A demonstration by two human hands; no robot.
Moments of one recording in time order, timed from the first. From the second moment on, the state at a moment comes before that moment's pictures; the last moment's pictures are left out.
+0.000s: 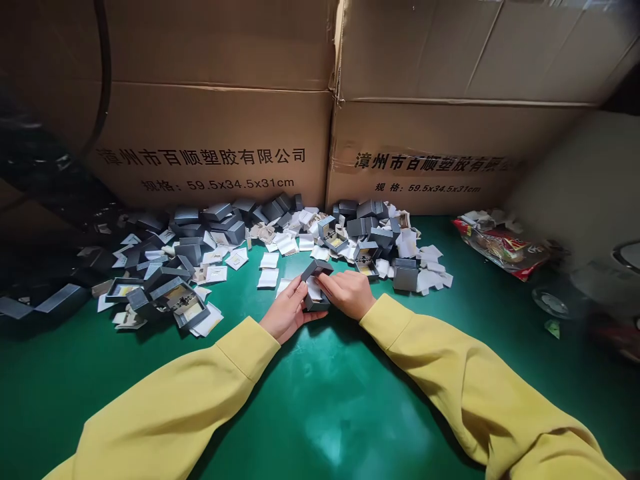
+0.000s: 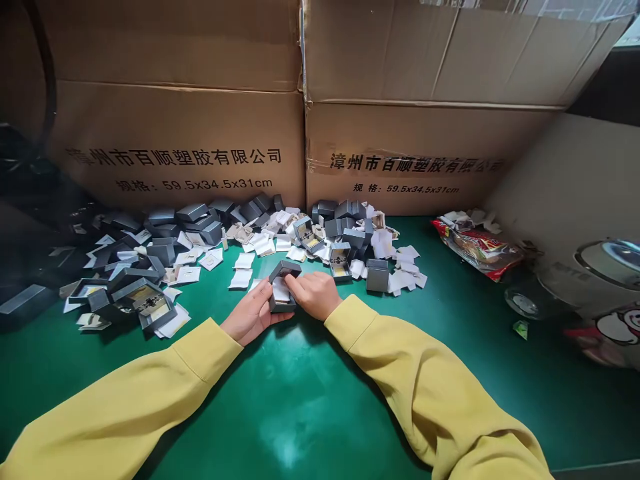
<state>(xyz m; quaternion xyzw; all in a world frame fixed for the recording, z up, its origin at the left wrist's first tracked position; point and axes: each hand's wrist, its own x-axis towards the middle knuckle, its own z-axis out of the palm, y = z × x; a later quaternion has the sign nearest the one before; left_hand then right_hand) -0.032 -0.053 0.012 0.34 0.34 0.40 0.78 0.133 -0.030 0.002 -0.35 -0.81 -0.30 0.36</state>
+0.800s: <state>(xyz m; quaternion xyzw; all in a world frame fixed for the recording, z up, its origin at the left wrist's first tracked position) -0.033 -0.052 0.011 0.36 0.32 0.42 0.77 0.131 -0.030 0.014 -0.36 -0.87 -0.21 0.28</state>
